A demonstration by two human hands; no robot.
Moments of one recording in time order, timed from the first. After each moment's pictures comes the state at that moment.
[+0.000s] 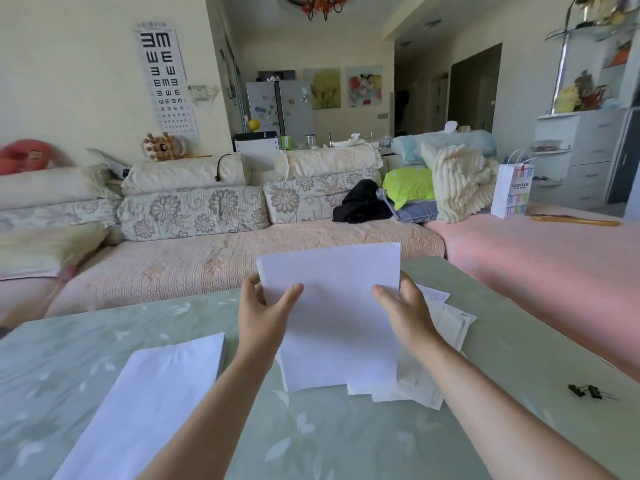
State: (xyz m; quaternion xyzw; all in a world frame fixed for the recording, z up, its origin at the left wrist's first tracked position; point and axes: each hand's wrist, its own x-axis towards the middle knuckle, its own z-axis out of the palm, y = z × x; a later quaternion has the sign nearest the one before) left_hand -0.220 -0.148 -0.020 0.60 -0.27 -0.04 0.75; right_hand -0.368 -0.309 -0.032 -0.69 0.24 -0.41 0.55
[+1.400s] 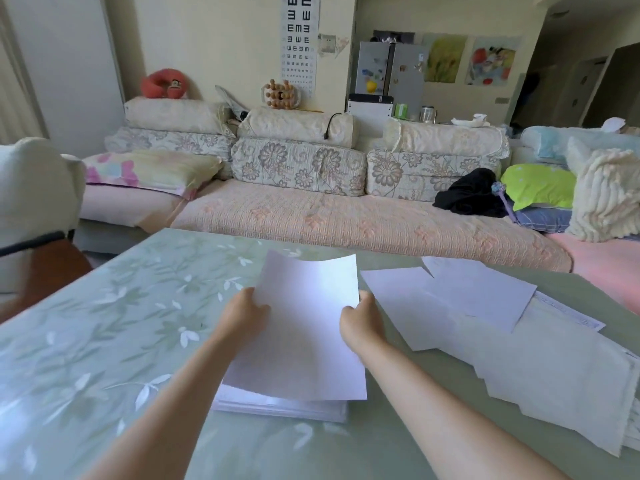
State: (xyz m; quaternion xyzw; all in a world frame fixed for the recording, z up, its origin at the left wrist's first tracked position) left_hand -0.041 0.080 -0.094 0.89 -0.12 -0.07 0.43; right_hand -0.140 -0.098 -0.104 -0.79 0.35 -0.18 0.46
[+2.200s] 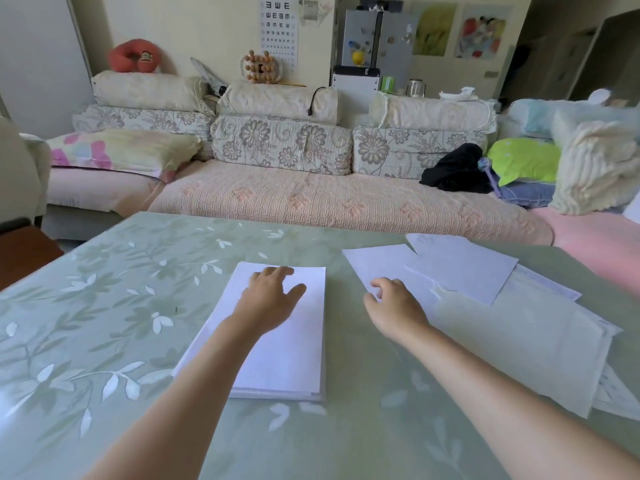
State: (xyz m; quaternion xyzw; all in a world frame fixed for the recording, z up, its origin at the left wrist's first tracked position) left_hand -0.070 0.019 -0.102 0.92 -0.26 0.01 0.29; right_hand -0.188 -0.185 -0.114 -0.92 0.30 -0.11 0.23
